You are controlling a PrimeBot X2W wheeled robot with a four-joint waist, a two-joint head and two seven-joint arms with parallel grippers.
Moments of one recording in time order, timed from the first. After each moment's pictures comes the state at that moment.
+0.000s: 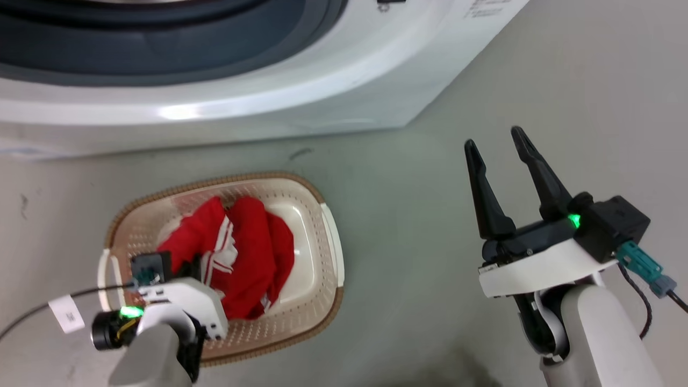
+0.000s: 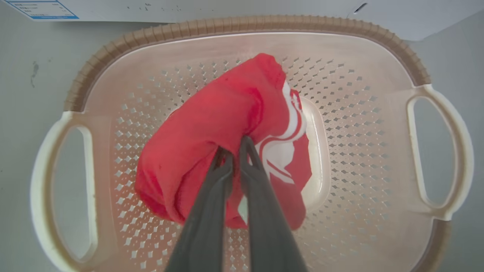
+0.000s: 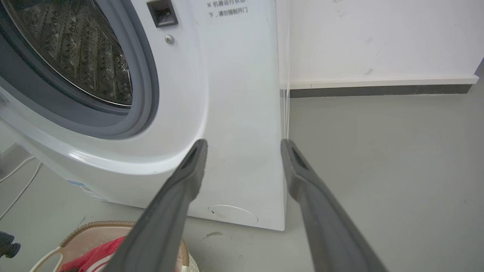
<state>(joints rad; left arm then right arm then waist) -0.49 0.15 -0.08 1.03 -0.28 -0.04 -0.26 -0.28 -0.05 0.19 0.03 0.20 0.13 -0.19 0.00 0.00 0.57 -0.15</state>
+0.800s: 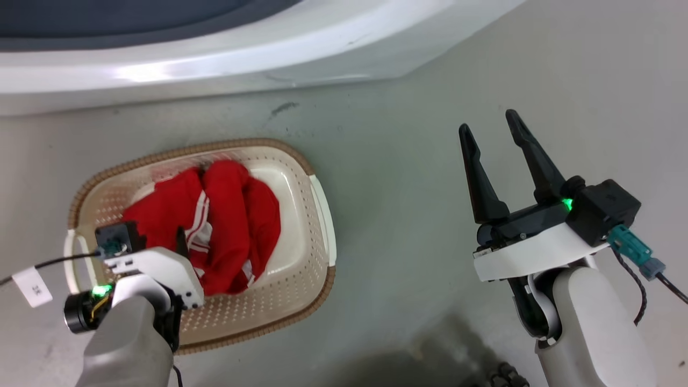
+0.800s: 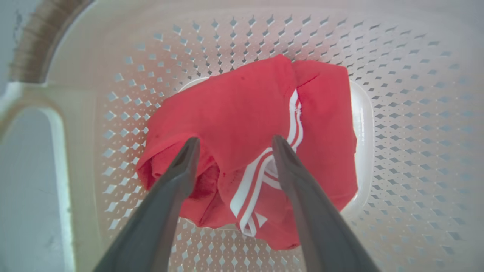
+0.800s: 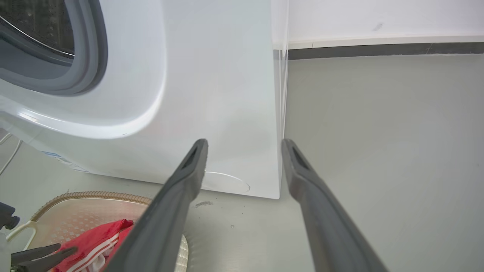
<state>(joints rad) -0.69 0.21 -0.04 1.22 -0.31 -0.02 -0.26 -0.37 -0.05 0.21 0.11 0.20 0.13 -0.25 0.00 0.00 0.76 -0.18</state>
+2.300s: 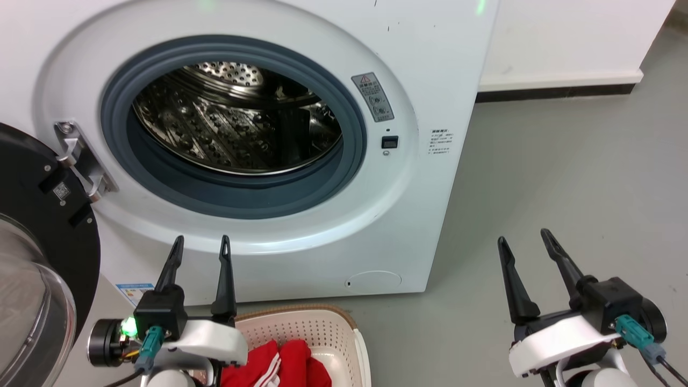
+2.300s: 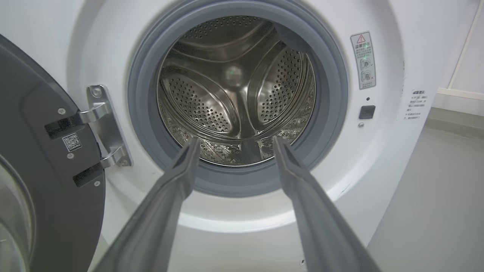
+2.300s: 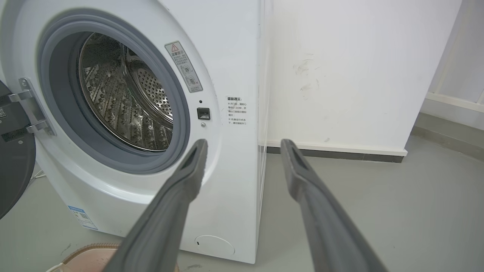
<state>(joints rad) -0.10 0.06 -0.02 0.18 -0.05 0.01 -0.26 -0.05 -0.05 0.07 0.06 0.07 0.13 -0.16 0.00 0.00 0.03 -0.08</state>
